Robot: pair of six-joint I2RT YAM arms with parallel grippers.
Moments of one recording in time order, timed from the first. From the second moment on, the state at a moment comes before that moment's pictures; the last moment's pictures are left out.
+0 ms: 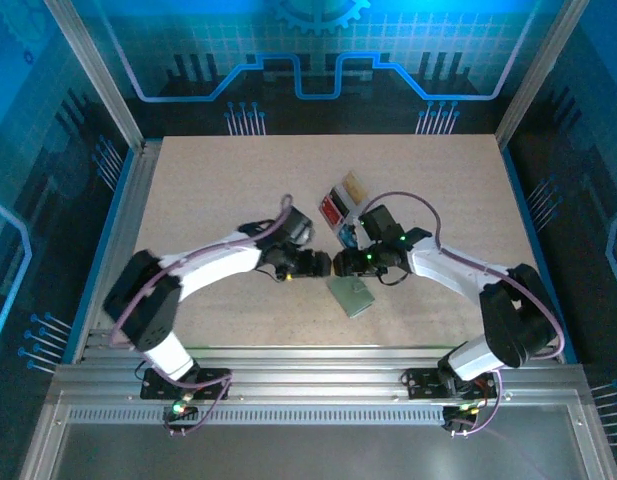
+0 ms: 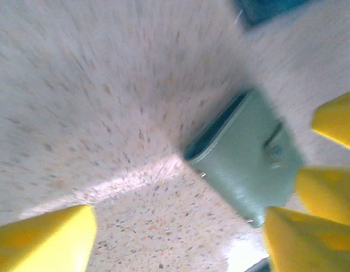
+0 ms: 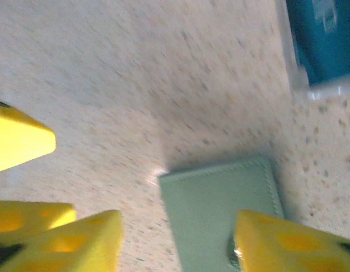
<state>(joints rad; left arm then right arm) -0.64 1.59 1.08 -0.55 0.27 -0.68 0.55 1.48 0.93 -0.49 -0.31 0.46</state>
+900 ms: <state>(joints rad) -0.13 1.35 0.37 0.48 -0.58 -0.22 0.19 1.22 0.40 0.18 0.38 0.07</state>
